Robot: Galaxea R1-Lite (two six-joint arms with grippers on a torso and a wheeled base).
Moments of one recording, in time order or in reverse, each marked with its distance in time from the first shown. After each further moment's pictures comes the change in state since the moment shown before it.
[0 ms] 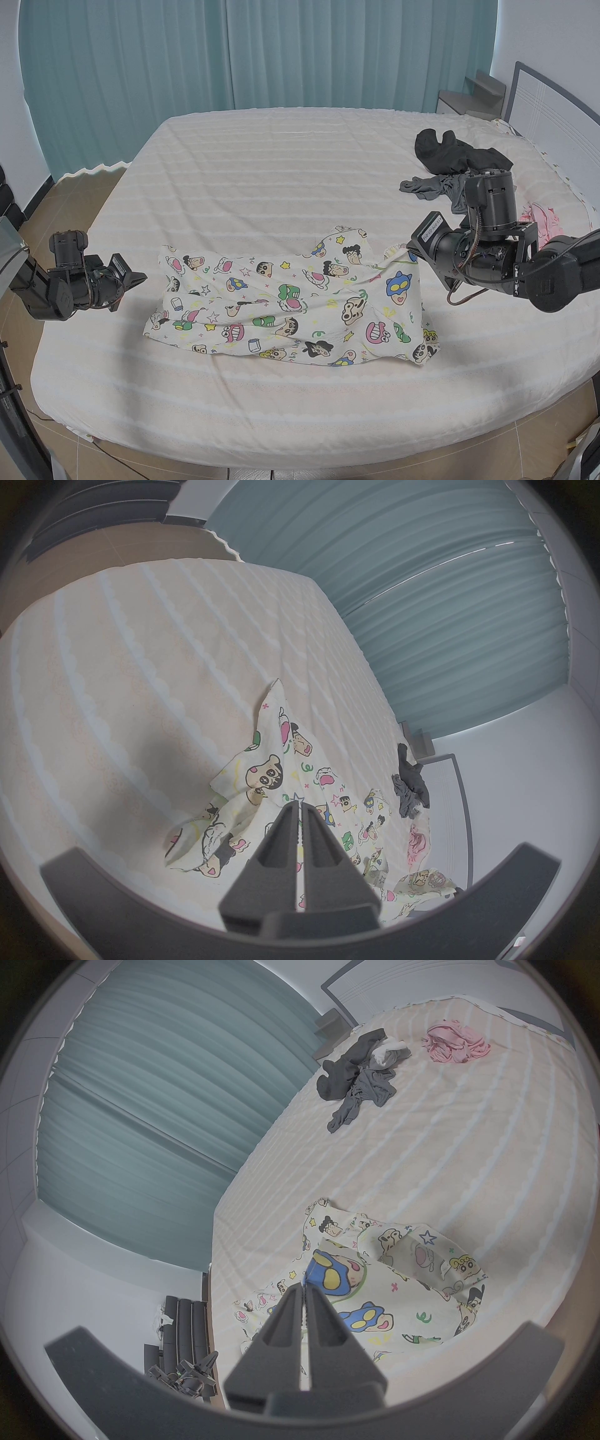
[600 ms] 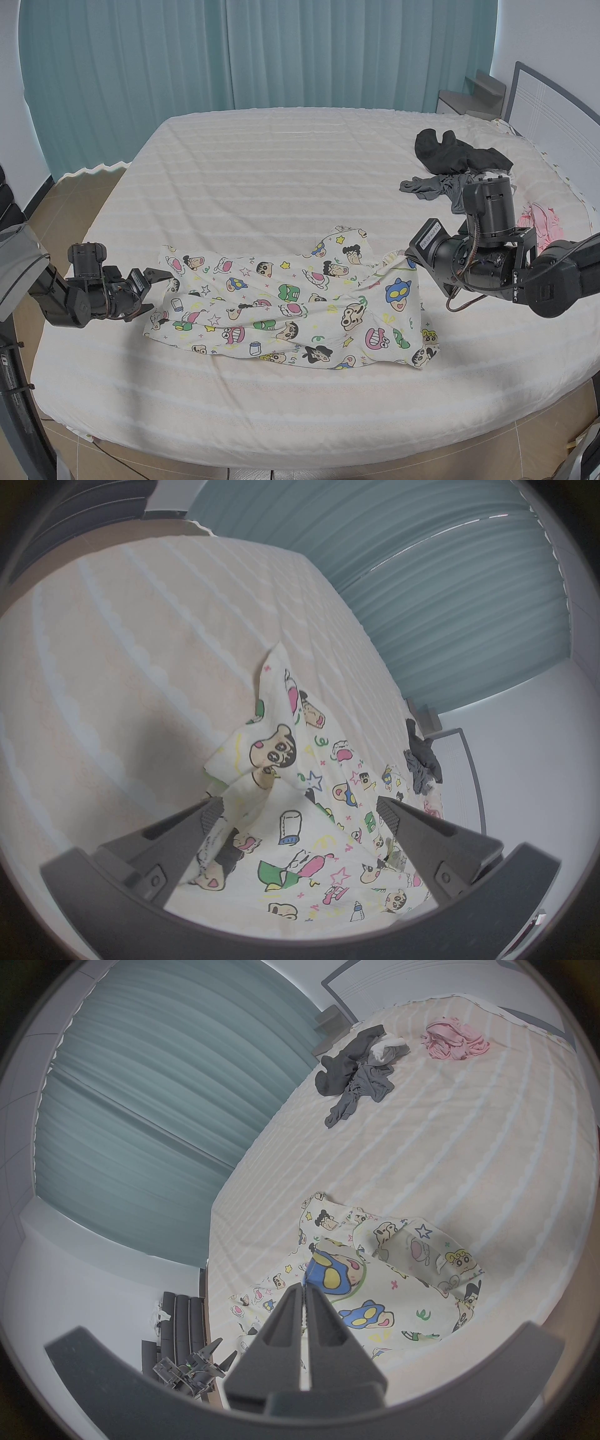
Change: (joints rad) left arm -0.047 0.103 -0.027 -0.008 -0.008 0.094; right arm 0.011 -0.002 0.023 0.000 0.000 0.000
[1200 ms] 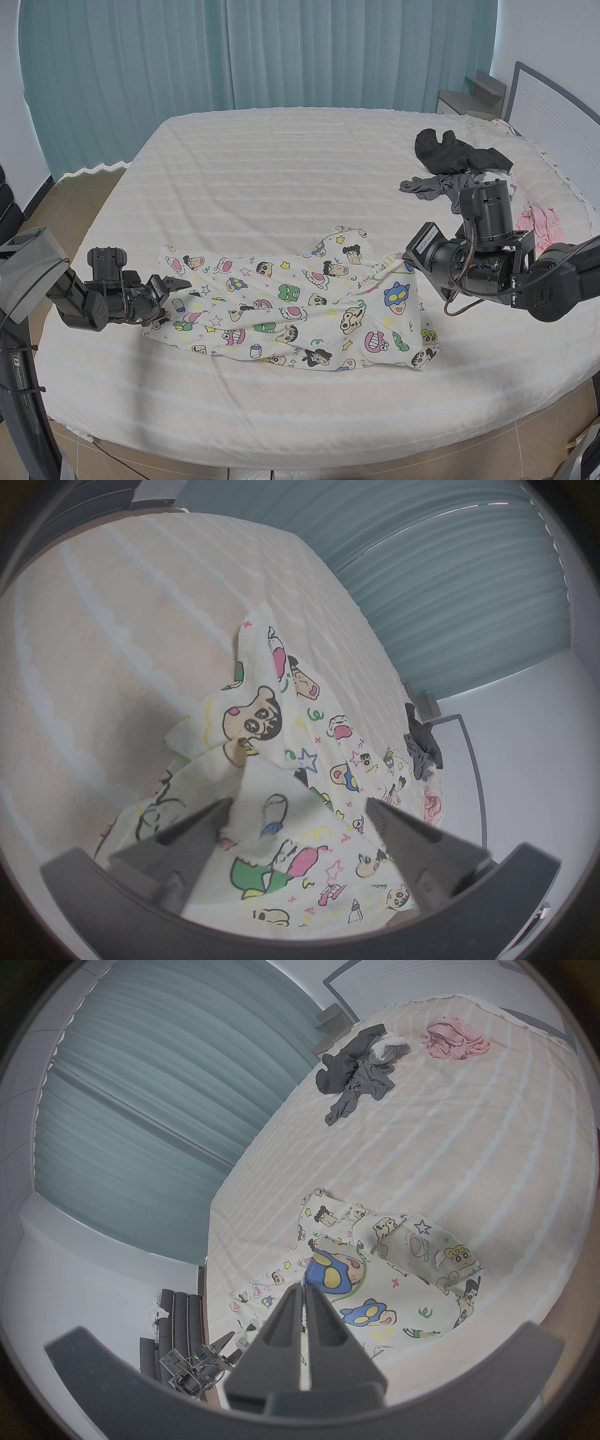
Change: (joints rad) left arm -0.077 0.072 -0.047 0.003 0.003 0.001; right arm 0.019 -0.001 0.011 0.000 -0.013 0.000
